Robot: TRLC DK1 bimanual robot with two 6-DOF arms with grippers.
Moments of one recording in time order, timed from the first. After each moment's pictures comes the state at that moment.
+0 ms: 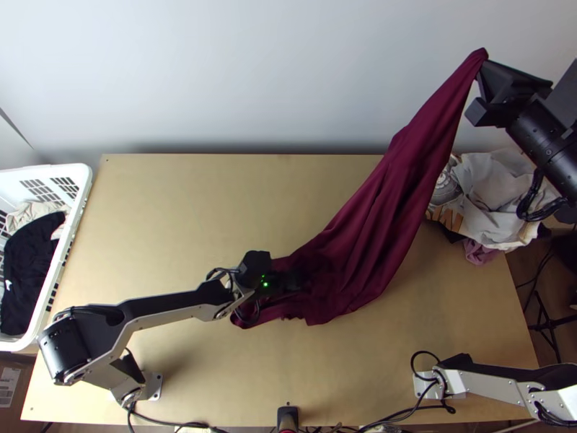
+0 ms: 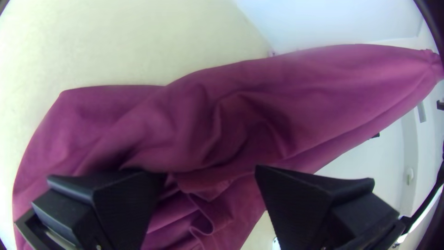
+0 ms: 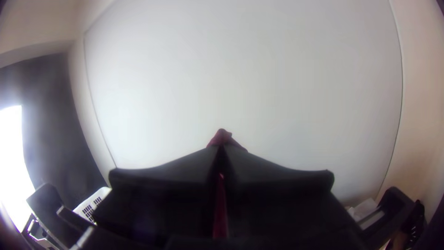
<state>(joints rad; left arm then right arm) -0.89 1.68 0.82 0.33 0.16 -1.09 0.35 1.37 2.16 -0.76 0.03 0.22</state>
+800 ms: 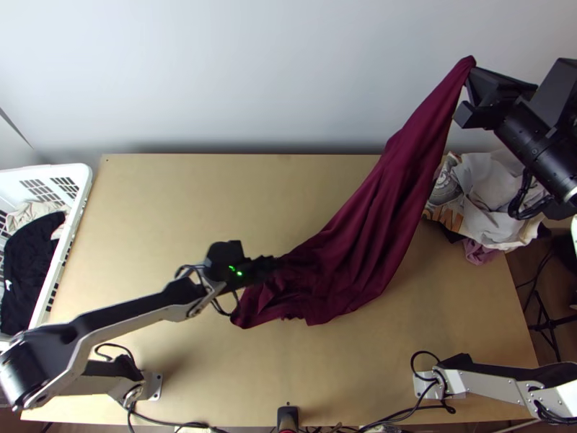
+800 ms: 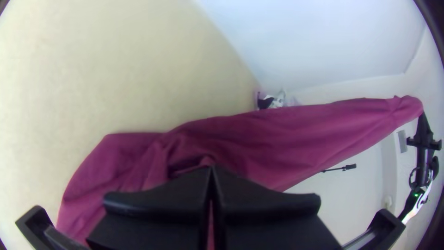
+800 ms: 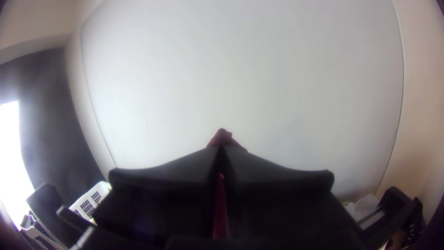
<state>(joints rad) -0.74 1.45 0.71 0.33 0.20 -1.16 0.35 1.37 2.12 -0.76 0.03 0.21</state>
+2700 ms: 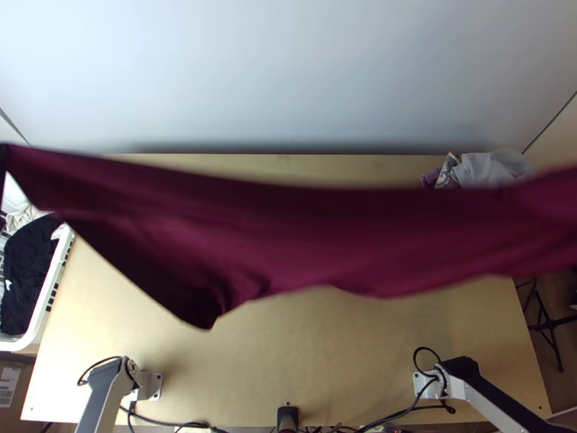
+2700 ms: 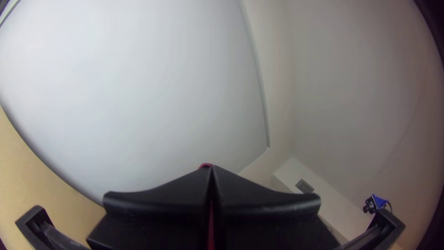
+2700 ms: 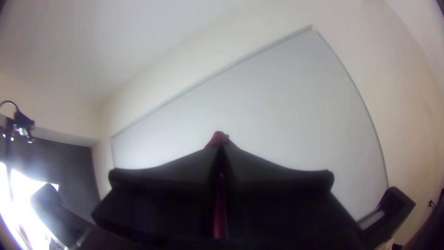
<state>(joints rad) 0.44 0.78 1.59 -0.21 0.88 -1.41 0.24 1.01 2.32 -0.72 0.06 0.38</state>
